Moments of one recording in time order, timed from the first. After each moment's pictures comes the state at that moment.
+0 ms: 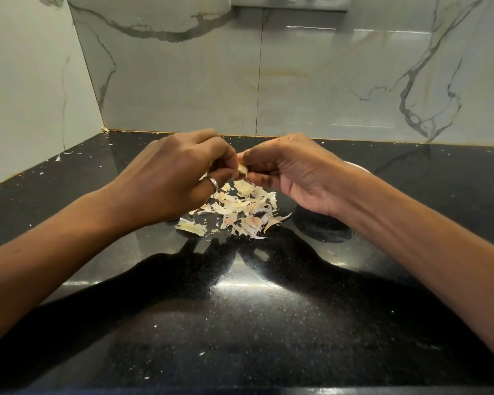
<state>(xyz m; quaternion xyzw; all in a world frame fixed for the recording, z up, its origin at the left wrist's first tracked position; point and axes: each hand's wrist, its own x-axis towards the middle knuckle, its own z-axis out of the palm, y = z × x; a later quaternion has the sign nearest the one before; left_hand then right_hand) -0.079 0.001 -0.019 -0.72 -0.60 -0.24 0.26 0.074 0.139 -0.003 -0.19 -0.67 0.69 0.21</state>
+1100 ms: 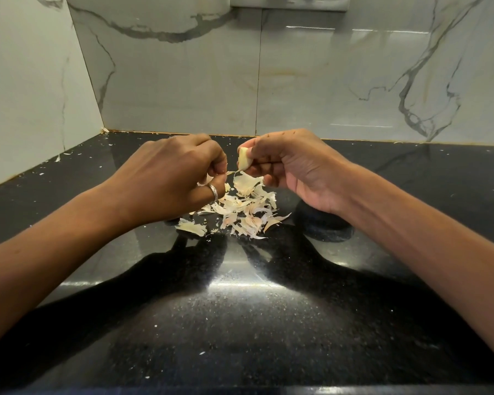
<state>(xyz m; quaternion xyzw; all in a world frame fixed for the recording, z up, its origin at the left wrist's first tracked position) -0.082 -0.001 -0.019 -0.69 -0.65 -0.18 0.27 0.079 0.143 -0.002 -0.21 -0.70 0.64 0.24</state>
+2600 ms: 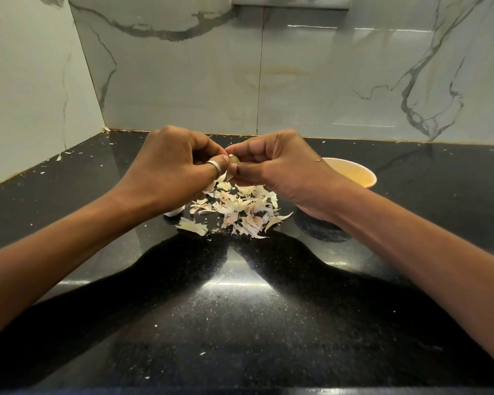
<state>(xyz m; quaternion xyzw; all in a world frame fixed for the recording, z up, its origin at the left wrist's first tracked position) -0.067 0.006 -0.019 -0.56 -0.70 -0.44 0.08 0.066 0.144 -0.022 -0.09 -0.81 0.52 0.26</state>
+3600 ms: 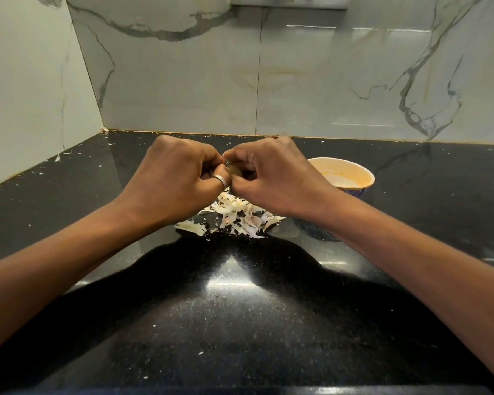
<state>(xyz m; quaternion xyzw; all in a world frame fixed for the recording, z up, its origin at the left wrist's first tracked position) -0.058 0.002 -0.024 -0.61 -0.69 -0.34 0.22 0.062 0.138 -0.028 -0.06 -0.93 0.14 0.33</state>
